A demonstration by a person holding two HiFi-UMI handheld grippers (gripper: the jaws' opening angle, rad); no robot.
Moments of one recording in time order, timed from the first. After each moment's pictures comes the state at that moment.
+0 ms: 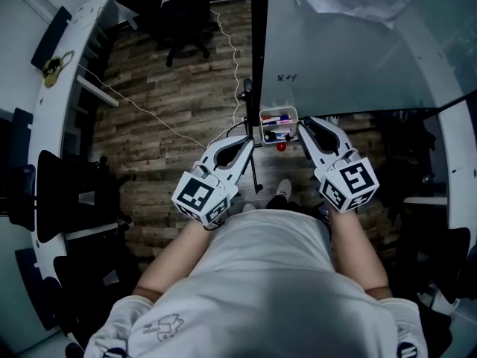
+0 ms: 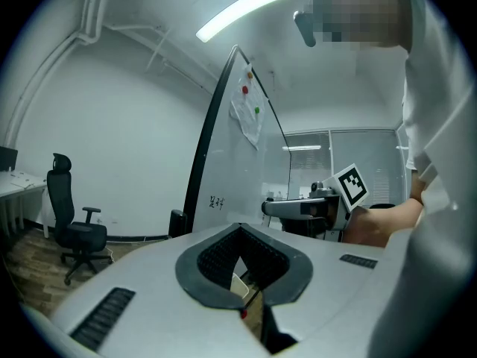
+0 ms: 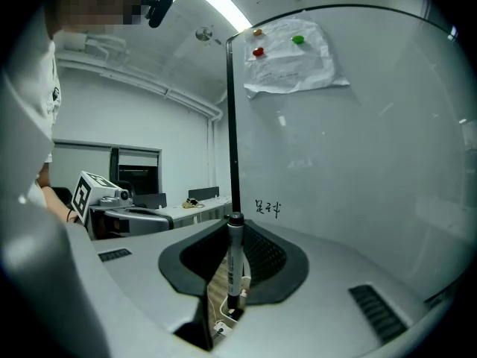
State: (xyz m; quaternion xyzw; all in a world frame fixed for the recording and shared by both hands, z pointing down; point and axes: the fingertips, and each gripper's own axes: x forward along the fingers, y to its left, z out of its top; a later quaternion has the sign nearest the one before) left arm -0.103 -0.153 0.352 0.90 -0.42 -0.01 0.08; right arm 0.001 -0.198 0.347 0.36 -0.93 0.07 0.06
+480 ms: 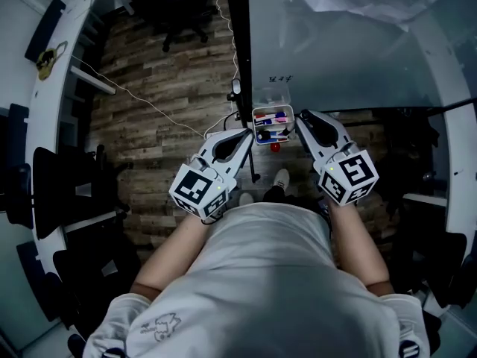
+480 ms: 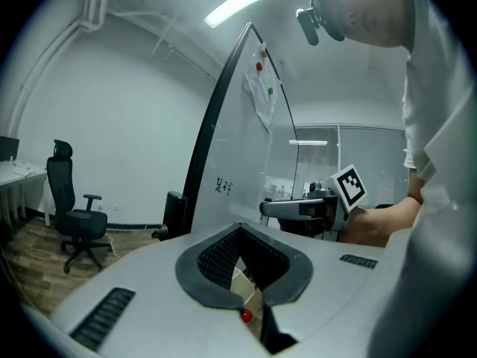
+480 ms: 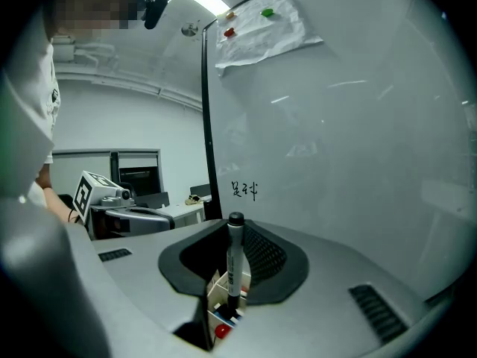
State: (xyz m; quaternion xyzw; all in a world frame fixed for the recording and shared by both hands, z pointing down) left arm -0.087 -0.196 0.380 0.90 -0.42 0.01 0.11; right arm 0.012 -0.244 0.381 0.34 -0.93 0.11 0.07
